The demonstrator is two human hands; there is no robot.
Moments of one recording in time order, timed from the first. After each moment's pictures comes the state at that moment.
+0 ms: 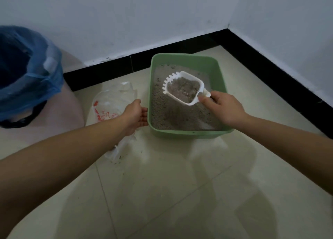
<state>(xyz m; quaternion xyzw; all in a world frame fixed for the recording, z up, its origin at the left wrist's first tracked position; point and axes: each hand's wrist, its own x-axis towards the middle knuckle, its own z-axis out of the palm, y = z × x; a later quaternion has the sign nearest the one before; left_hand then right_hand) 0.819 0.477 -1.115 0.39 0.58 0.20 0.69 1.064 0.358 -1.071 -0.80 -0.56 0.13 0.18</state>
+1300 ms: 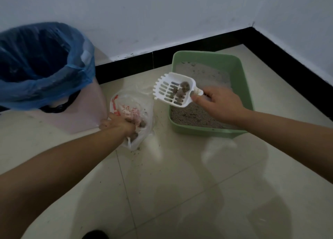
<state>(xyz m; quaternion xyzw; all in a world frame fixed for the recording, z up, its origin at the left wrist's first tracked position) 0.716 0.465 -1.141 0.50 0.83 0.01 0.26 1.001 0.384 -1.060 -0.72 -0.66 0.12 0.17</state>
